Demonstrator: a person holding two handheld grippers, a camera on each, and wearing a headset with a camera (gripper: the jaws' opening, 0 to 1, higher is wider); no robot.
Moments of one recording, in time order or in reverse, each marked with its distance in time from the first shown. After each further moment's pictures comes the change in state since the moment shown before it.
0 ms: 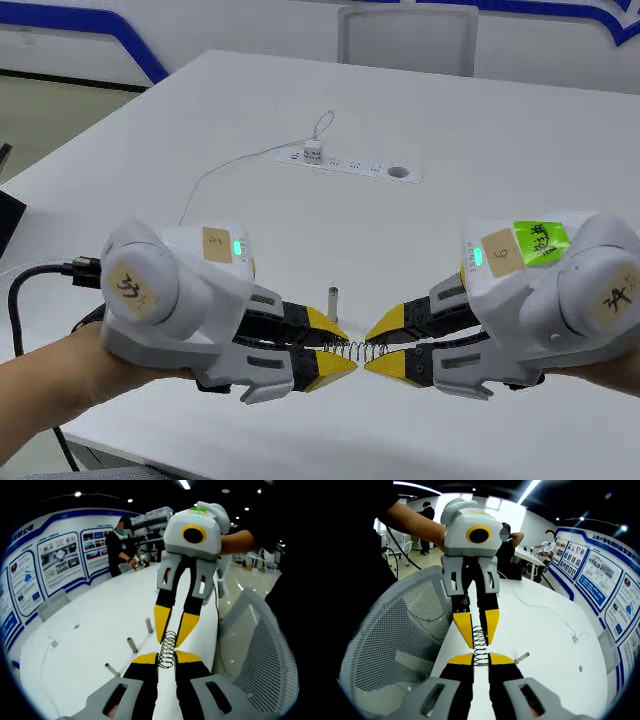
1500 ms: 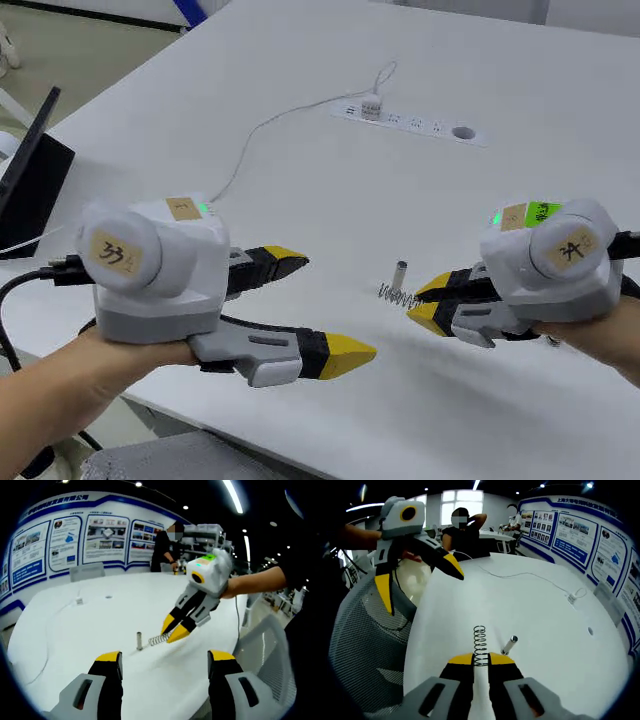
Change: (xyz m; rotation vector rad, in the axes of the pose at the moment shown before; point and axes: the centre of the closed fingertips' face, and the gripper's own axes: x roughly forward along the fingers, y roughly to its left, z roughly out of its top) left arm -0.039 0.053 -0.047 -0.354 -0.070 0.203; right arm 0.059 -0.058 -0.047 0.326 0.062 -0.119
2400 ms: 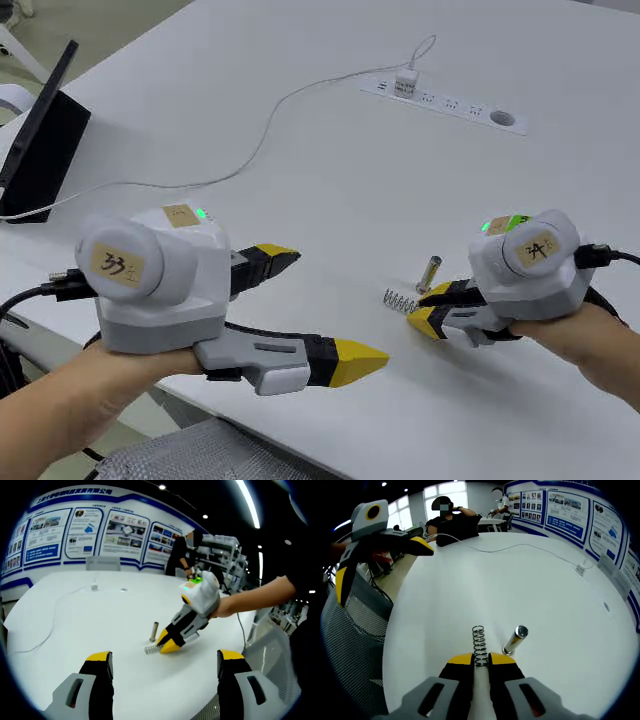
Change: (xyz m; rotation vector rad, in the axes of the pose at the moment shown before) left arm -0.014 0.037 -0.028 -0.187 -0.067 0.089; right arm 0.084 -0.018 -0.041 0.152 0.126 0.015
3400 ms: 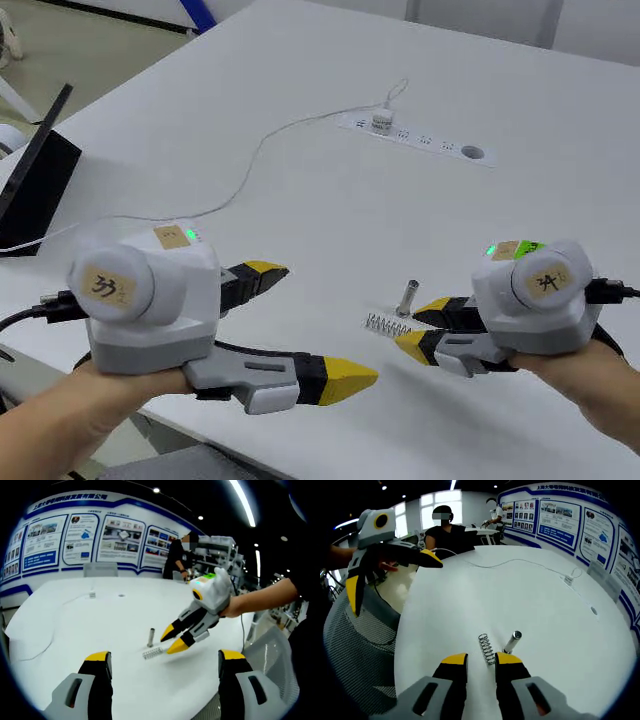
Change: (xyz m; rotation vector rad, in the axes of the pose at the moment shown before) left arm -0.003 -0.006 0.007 0.037 -0.026 -0.008; right arm -0.027 0.008 0.017 0.007 -0.071 -0.076
